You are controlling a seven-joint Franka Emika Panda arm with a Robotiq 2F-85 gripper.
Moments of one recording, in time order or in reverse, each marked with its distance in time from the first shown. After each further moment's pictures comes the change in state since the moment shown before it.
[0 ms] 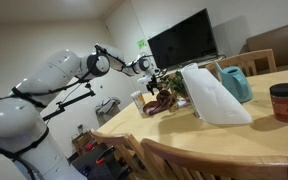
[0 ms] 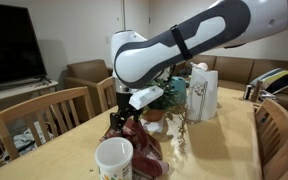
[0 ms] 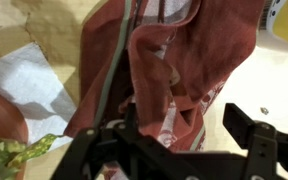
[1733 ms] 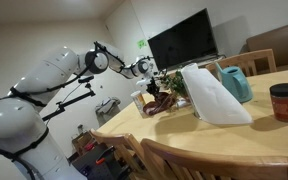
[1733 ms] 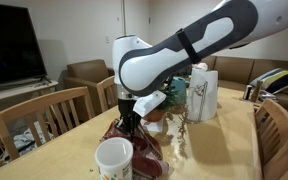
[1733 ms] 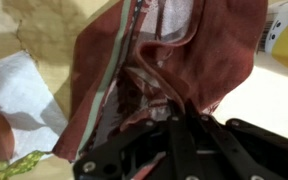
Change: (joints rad) arm -0.027 -0.049 0.050 -0.136 -0.053 0.070 -0.010
